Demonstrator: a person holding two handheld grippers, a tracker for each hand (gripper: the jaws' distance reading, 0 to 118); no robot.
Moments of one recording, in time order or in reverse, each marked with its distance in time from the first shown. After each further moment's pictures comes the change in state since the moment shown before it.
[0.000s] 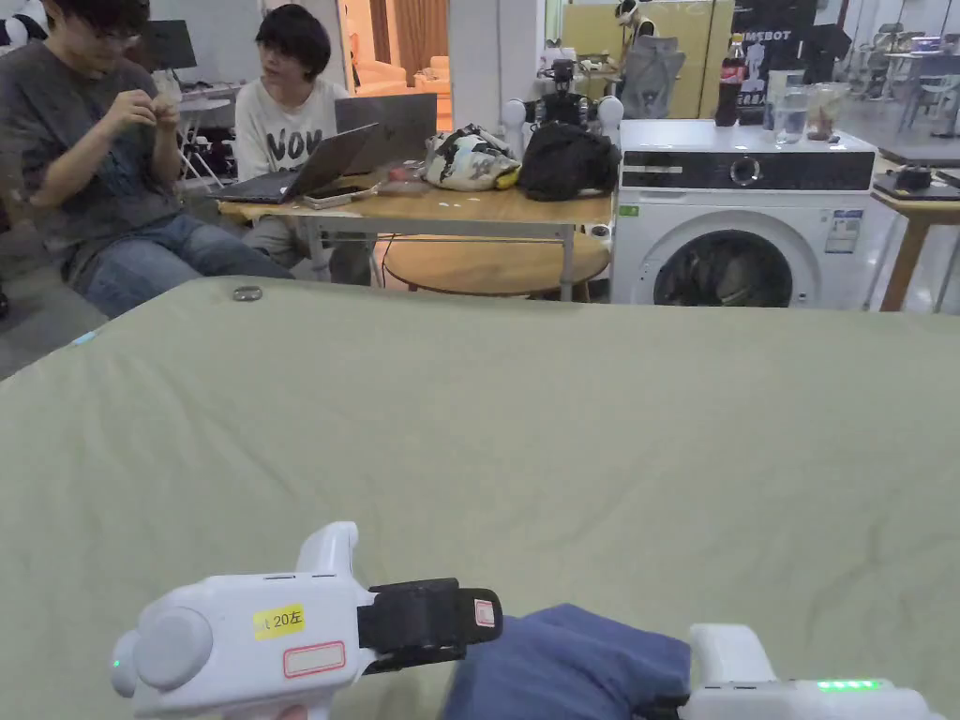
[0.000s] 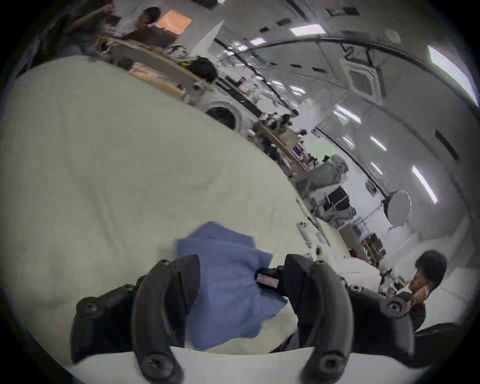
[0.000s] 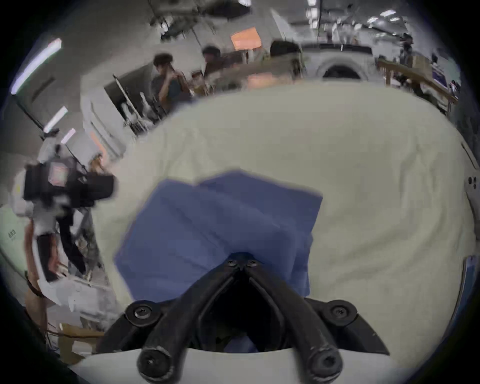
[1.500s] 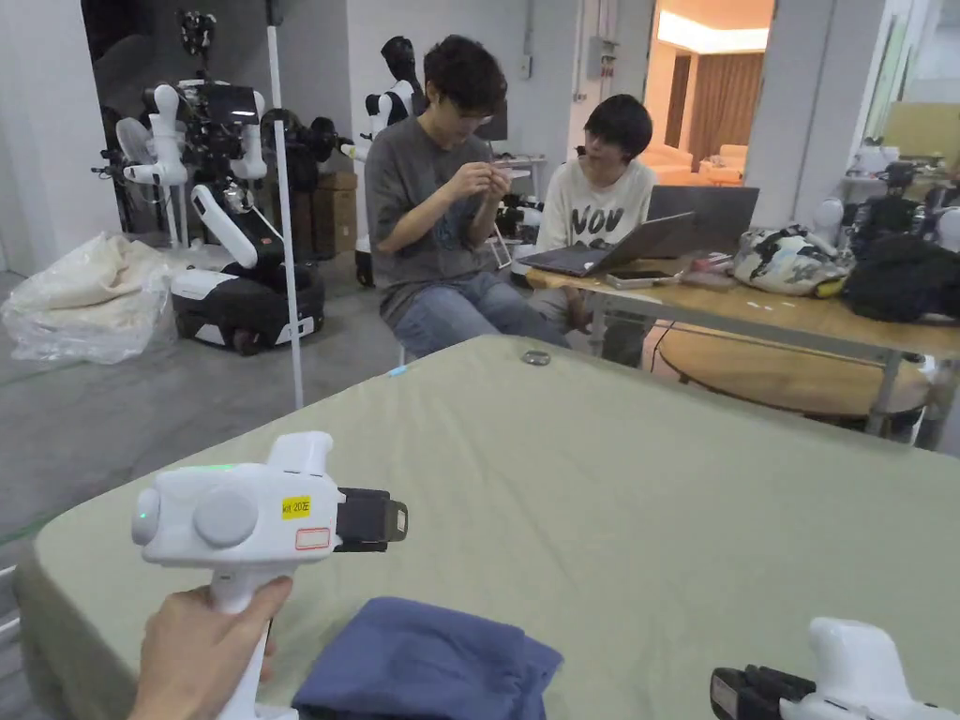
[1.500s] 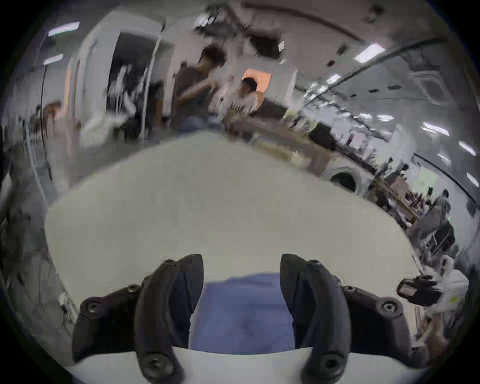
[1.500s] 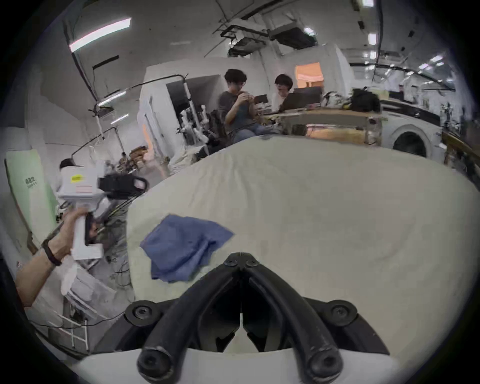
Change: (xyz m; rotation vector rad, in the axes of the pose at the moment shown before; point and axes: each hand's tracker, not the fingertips) left arm -0.110 0.117 0.209 0.419 0.673 -0.142; right arm -0.164 0.111 -0.014 0.357 0.209 0.276
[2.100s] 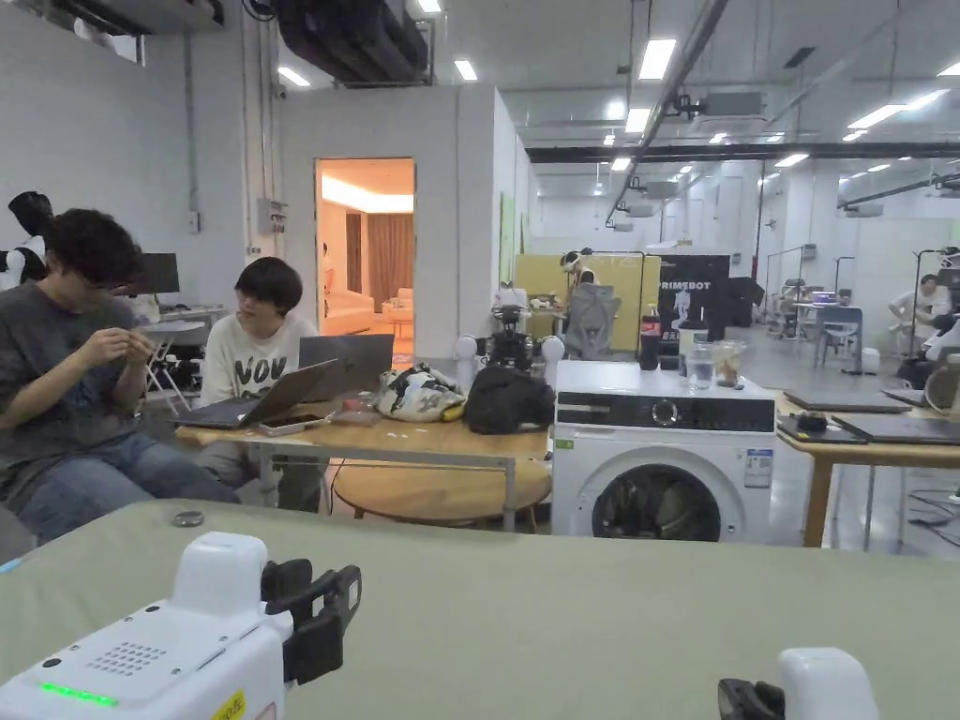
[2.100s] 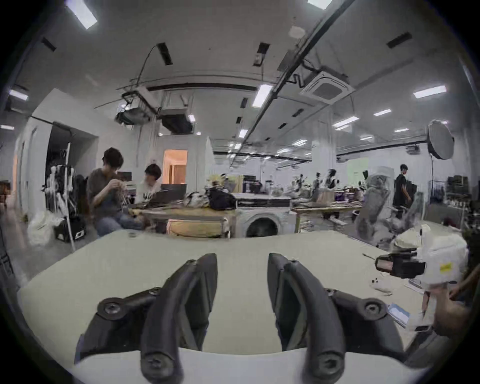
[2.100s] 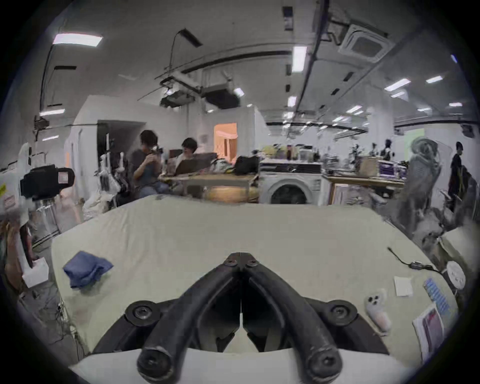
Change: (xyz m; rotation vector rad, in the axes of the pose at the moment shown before) left arm 0.323 -0.035 0.065 0.392 -0.346 -0.337; right arm 0.135 -0.022 0.254 0.380 -0.558 -0.018
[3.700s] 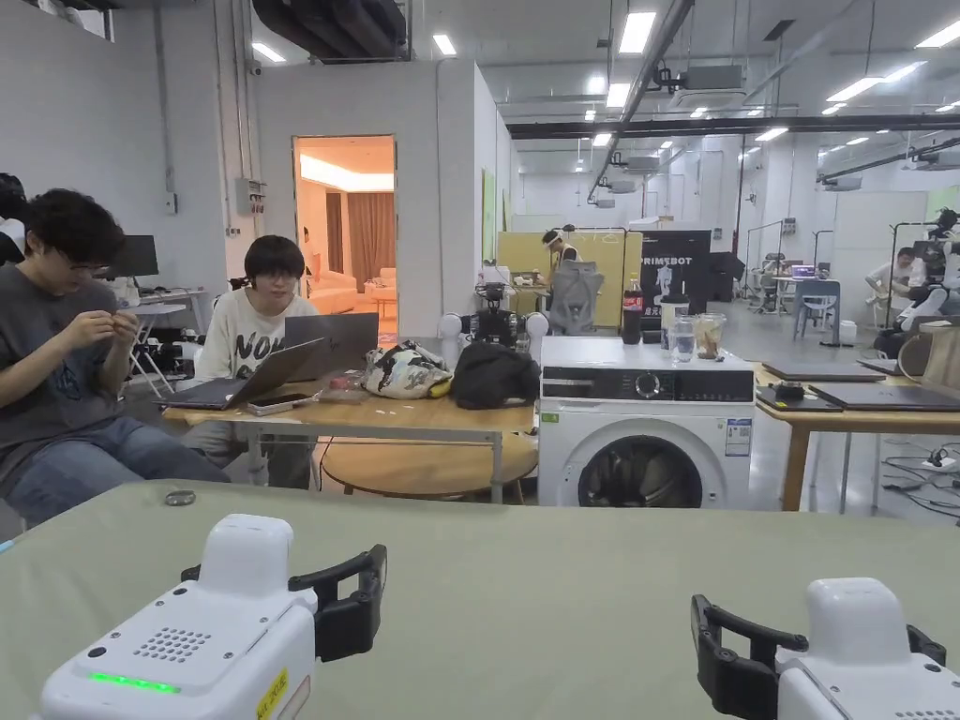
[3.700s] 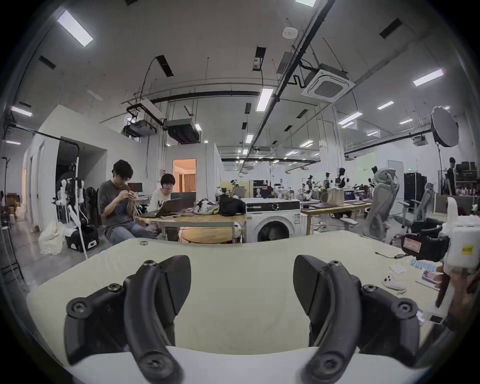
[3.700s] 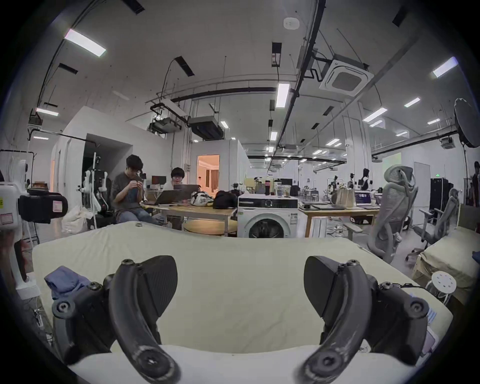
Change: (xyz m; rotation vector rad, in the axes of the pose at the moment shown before) left arm 0.010 -0.010 0.013 0.040 0.088 -0.035; right arm -0.012 0.006 0.029 0.197 -0.109 0.056
